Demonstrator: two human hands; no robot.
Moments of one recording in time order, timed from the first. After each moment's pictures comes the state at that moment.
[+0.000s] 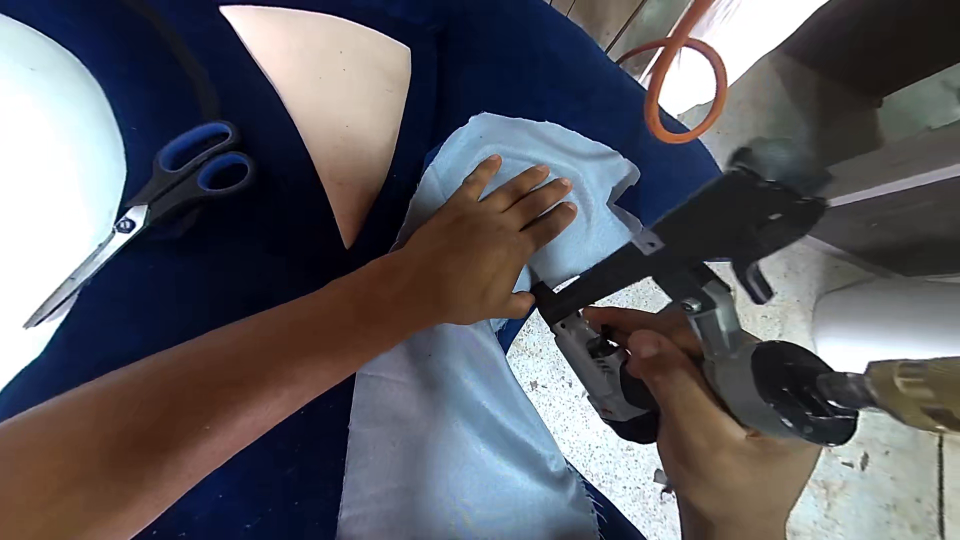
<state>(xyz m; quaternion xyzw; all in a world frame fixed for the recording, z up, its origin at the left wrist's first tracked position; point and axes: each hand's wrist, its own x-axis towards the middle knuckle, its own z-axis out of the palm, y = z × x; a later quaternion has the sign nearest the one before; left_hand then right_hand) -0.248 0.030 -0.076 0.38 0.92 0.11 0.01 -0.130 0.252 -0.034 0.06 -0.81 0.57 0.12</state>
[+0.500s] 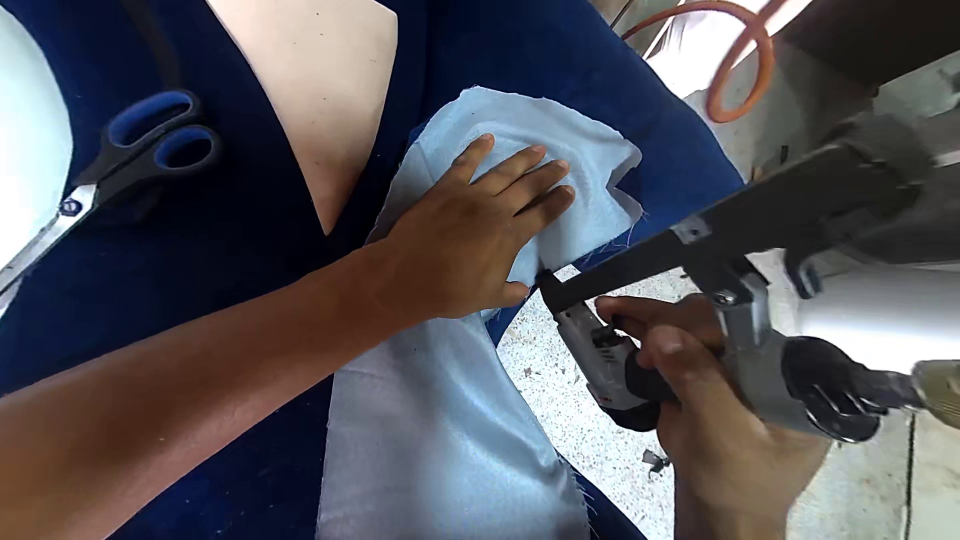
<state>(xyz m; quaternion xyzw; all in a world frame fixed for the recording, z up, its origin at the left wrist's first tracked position) -0.244 0.032 -0.079 0.38 0.92 0.11 0.01 -0.127 0.266 -0.043 0.07 -0.76 0.63 0.12</state>
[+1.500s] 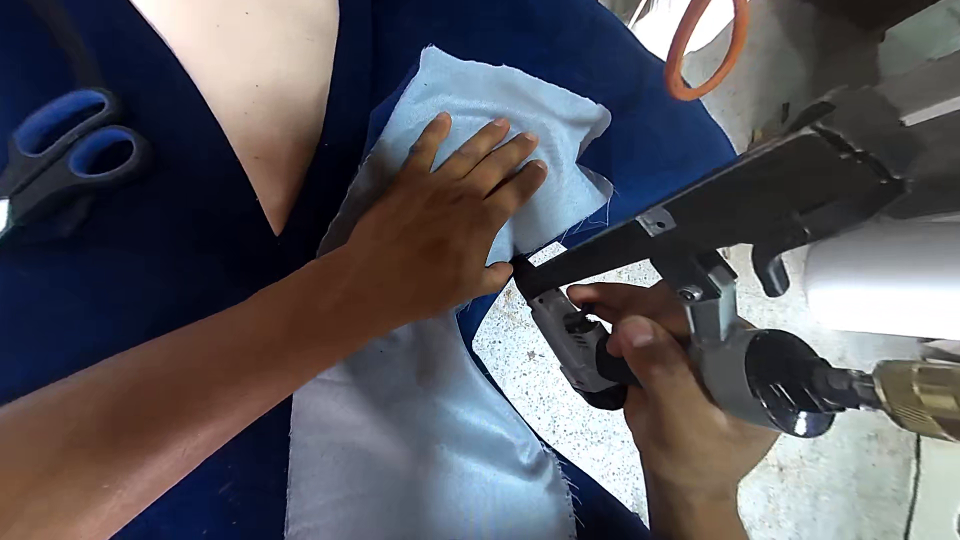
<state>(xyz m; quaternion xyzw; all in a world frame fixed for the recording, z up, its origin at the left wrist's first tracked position) -0.241 0.043 -0.074 0.35 0.93 0.11 0.02 -0.123 0.269 -0.065 0.07 -0.74 0.66 0.14</state>
